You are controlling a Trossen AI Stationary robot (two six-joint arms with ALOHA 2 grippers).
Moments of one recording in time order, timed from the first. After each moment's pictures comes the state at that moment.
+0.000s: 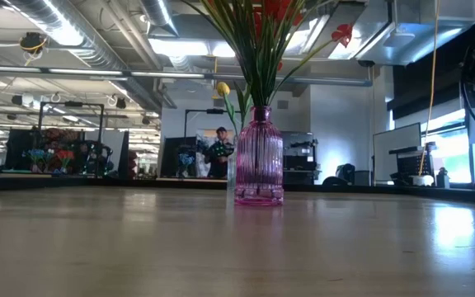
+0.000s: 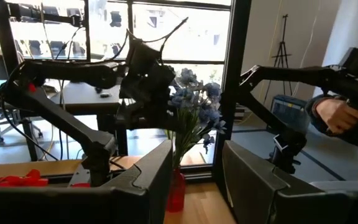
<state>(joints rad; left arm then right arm) -0.34 1.51 1.25 0.26 -0.18 -0.05 1.31 0.61 0.62 -0.29 0.58 0.25</state>
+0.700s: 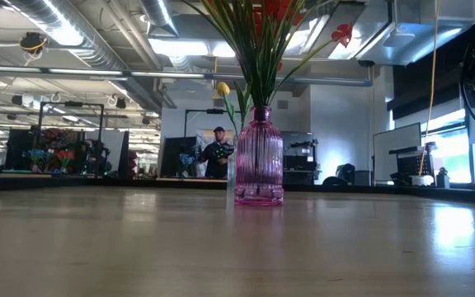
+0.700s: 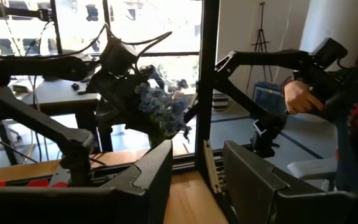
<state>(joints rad) -0.37 1.51 1.25 0.22 -0.13 -0.02 1.31 0.63 0.64 -0.59 0.43 0.39</state>
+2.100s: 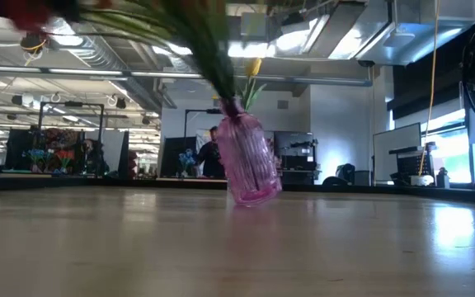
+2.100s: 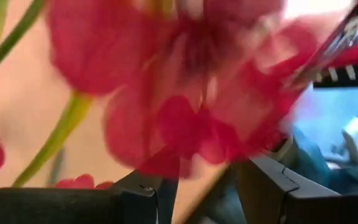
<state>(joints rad) -0.63 1.60 1.25 -0.68 -0.25 -1.52 1.31 0.62 0.96 -1.03 0.42 0.52</state>
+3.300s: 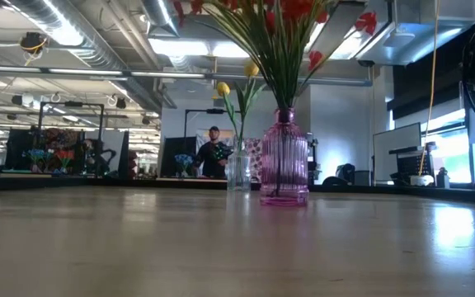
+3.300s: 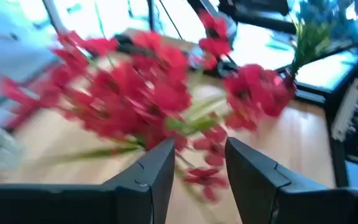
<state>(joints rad) -0.38 1.49 1.46 -0.58 -0.63 -0.47 1.31 0.62 0.97 -1.03 0.46 0.61</state>
